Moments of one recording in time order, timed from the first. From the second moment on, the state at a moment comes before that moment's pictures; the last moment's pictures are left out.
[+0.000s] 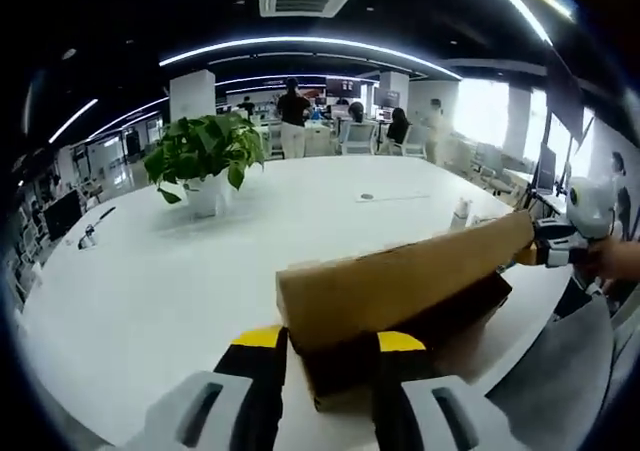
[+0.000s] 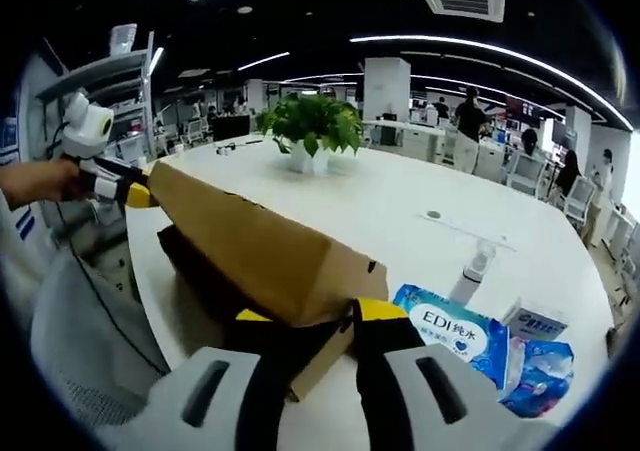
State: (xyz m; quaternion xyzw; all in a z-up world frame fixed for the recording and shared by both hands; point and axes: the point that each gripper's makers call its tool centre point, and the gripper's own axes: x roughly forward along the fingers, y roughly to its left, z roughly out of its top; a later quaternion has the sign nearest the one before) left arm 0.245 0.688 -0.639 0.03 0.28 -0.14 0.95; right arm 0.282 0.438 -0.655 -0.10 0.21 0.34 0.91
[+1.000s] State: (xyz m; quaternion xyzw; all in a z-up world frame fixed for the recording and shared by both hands) left arm 0.229 0.681 -0.680 0.06 0.33 -0.18 0.92; right arm 0.259 0.448 -0.689 -0.14 0.23 0.40 0.87
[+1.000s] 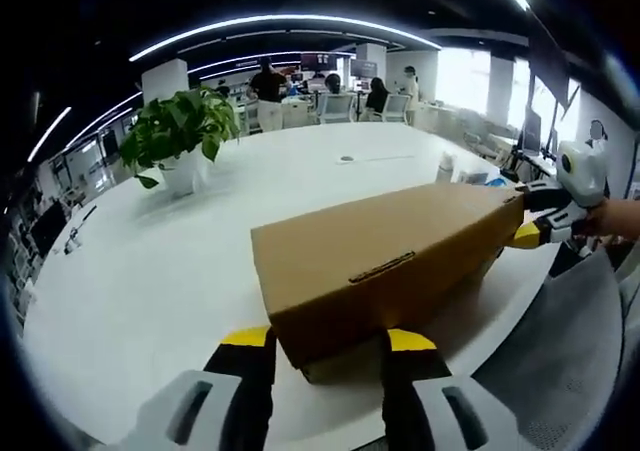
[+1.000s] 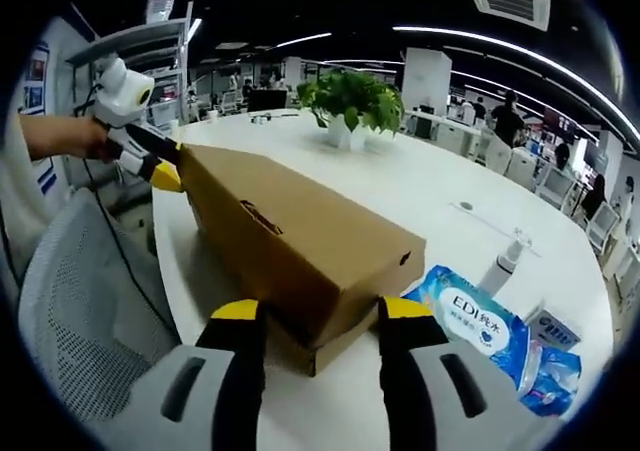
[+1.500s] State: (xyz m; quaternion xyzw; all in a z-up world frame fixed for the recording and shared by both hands) left arm 0.227 0.680 -0.701 0.07 0.36 -0.19 0.91; right arm 0.255 0.451 -0.705 -0.15 0.25 0.41 0.86
